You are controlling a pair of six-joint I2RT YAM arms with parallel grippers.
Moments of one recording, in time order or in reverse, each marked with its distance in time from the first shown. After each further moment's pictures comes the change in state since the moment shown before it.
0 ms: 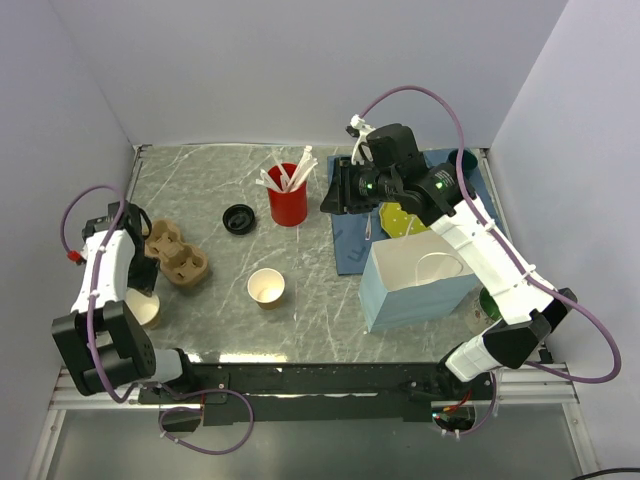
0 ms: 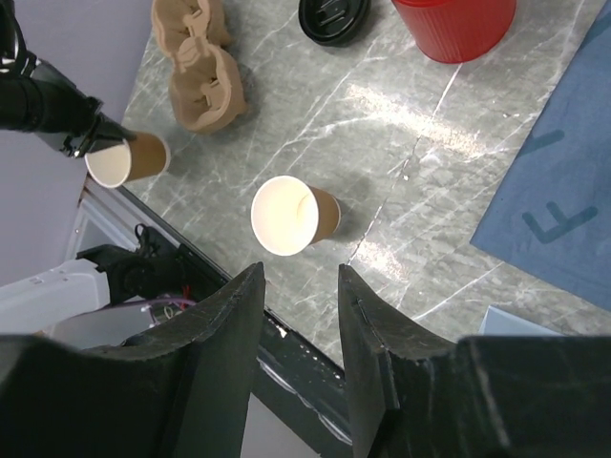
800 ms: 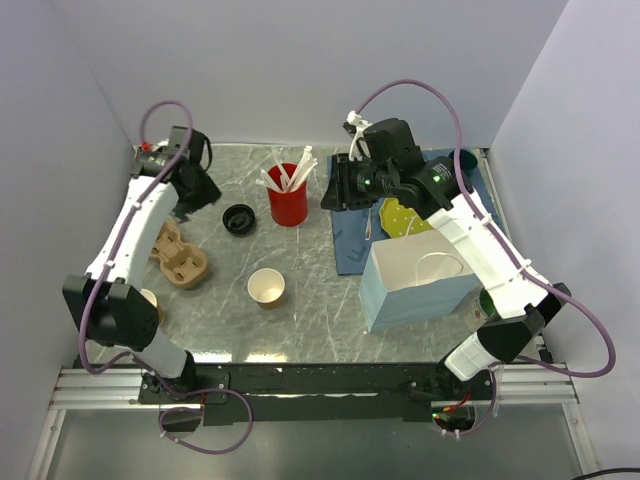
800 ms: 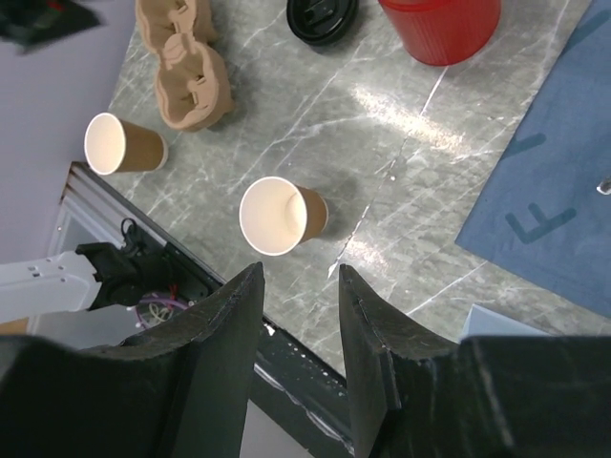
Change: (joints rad) left arm -0.456 0.231 0.616 0.008 -0.026 0.240; right arm 0.000 0.046 0.078 -0.057 0.017 -0.035
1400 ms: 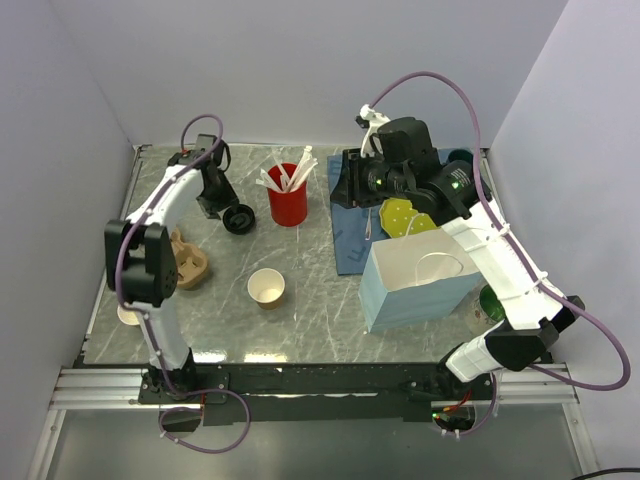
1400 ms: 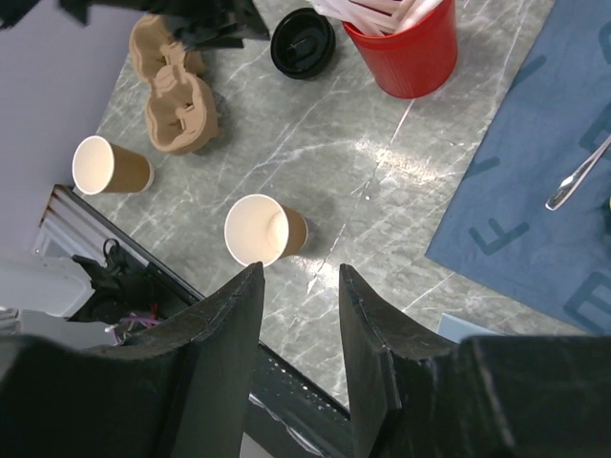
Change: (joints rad) left arm -0.003 0.300 -0.064 0.316 0.264 0.161; right arm 0.000 -0.063 0.010 0.000 0.074 -0.037
